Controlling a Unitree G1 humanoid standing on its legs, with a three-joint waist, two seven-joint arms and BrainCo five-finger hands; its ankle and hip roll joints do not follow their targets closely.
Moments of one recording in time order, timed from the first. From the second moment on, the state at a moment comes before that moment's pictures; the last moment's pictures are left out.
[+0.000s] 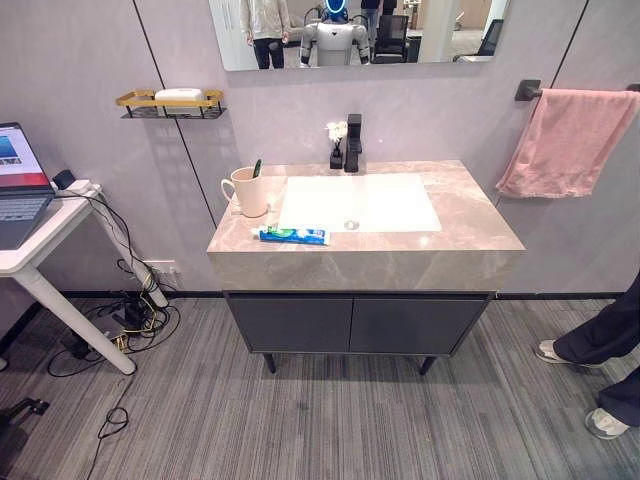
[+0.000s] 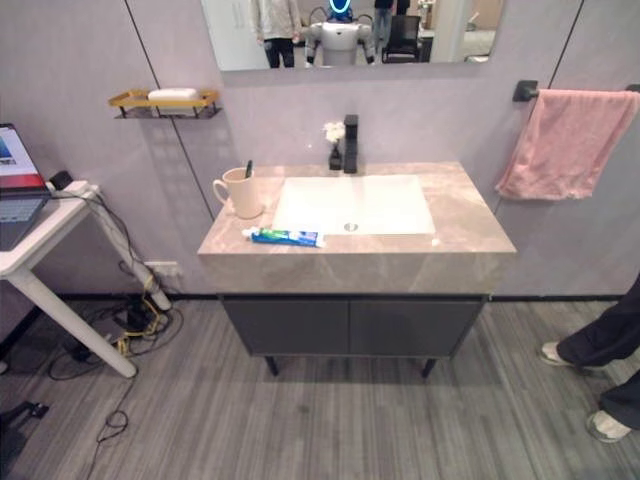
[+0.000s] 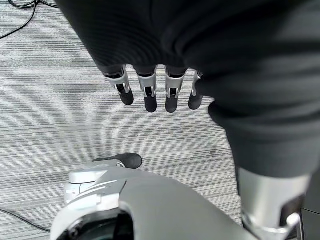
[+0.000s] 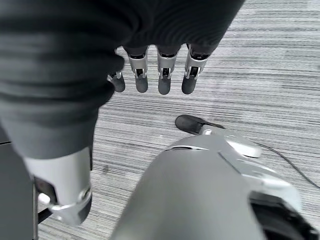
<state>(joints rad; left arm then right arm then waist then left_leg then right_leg) 0.04 0.21 -0.25 1.37 -0.19 -0.08 -0.10 0.04 -0.29 0.29 1.35 0.26 -0.06 0.24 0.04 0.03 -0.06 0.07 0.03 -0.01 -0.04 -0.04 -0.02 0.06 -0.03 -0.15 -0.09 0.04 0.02</state>
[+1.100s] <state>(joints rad) 0.00 0.25 -0.29 1.21 -0.19 -0.12 -0.08 -0.06 -0.28 0.34 1.22 0.26 -0.07 0.22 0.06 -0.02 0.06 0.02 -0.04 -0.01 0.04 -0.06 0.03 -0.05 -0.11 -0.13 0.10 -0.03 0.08</state>
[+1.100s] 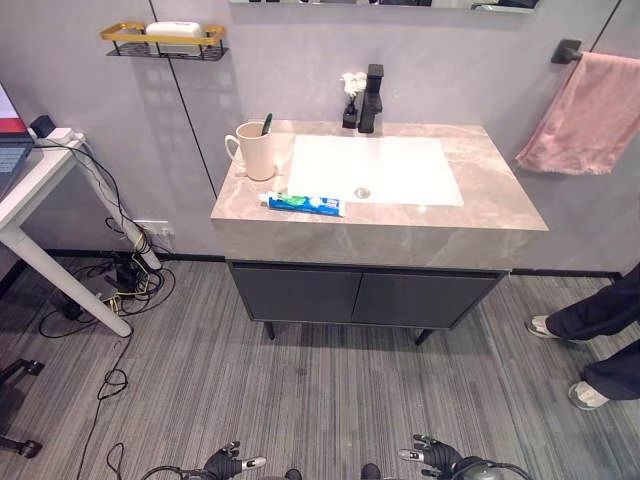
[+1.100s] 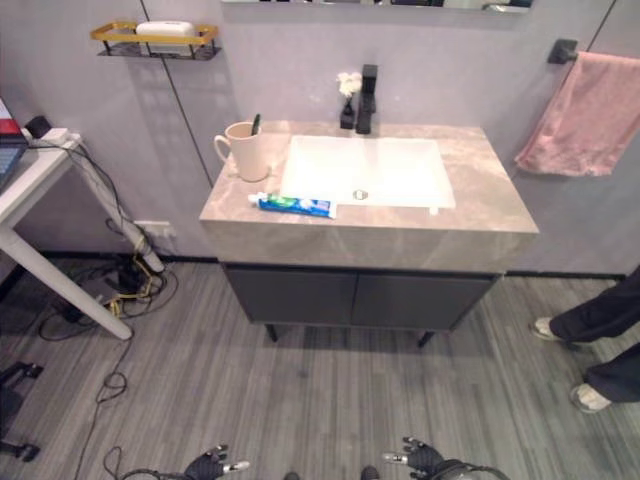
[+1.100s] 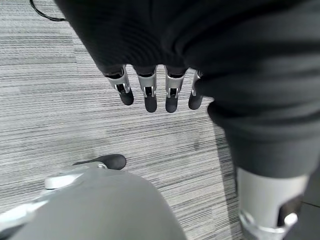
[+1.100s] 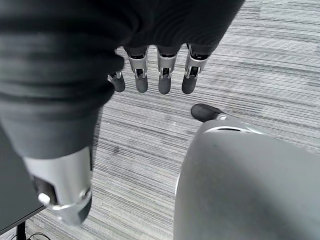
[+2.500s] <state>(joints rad) 0.01 0.39 -0.27 0.90 -0.18 -0.14 -0.05 -0.01 -0.40 0.43 0.82 0.10 -0.11 0.19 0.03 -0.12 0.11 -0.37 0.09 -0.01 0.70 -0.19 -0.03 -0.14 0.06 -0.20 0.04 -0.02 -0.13</state>
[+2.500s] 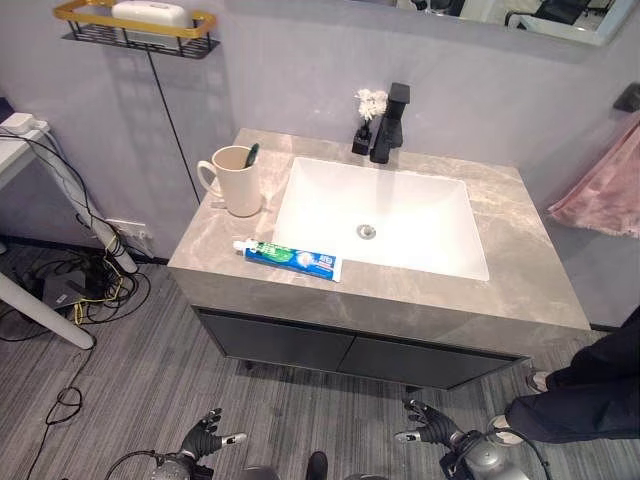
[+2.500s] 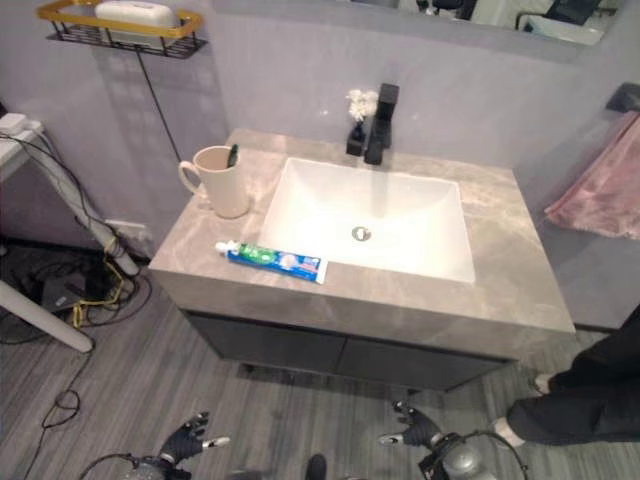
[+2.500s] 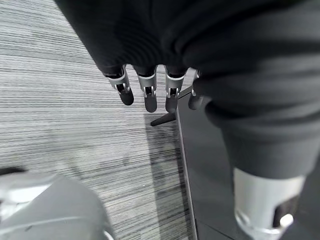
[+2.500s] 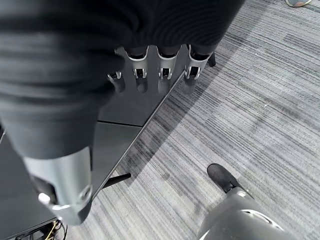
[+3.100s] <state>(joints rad) 0.07 0.46 -0.33 0.81 -0.12 -0.17 -0.05 -0.01 -0.40 0.44 0.81 0.05 -0.14 0.18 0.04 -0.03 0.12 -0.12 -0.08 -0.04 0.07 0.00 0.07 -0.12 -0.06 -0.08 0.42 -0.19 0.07</state>
